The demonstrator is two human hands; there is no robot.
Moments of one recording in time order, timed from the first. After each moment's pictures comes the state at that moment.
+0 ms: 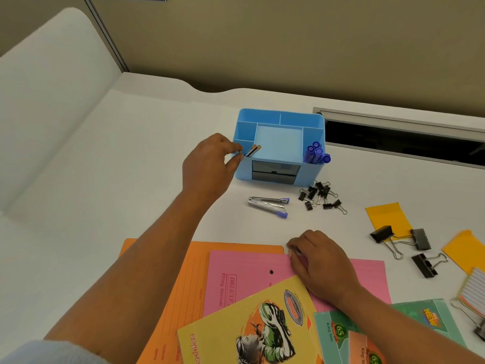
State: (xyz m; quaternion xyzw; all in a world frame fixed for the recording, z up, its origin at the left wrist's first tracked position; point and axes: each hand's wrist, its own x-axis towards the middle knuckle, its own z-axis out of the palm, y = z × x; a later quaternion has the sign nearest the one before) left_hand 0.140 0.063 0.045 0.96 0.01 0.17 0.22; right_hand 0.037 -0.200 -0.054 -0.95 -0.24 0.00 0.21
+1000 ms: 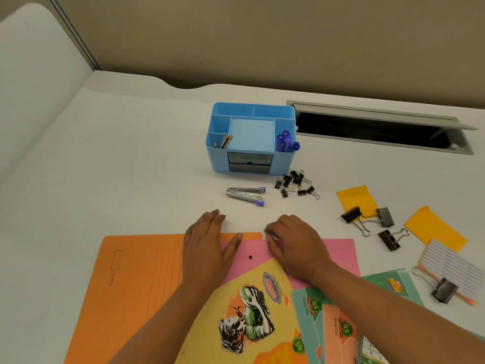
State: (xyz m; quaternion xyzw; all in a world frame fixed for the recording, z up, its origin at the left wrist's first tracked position) left_hand -0.004 0.017 -0.059 0.98 0.04 0.04 0.21; right_hand 0.037 -0.200 -0.052 -0.95 -0.24 0.00 0.20
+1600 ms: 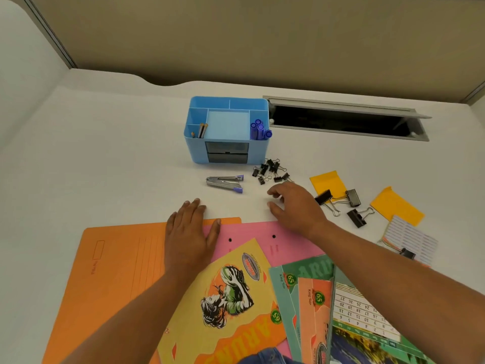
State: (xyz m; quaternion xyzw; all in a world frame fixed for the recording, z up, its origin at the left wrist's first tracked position) left_hand -0.009 0.013 -0.067 0.98 0.04 0.04 0.16; right_hand 0.068 -0.237 -0.022 -0.96 -0.11 0.07 0.24
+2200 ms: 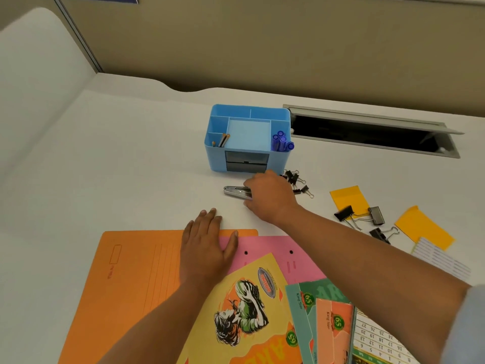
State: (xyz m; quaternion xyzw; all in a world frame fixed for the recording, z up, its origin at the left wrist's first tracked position) left_hand -0.008 0.013 -0.067 0.98 0.05 0.05 0.17; right_hand 0.118 -0.140 0.000 -0.97 -0.23 0.03 0.06
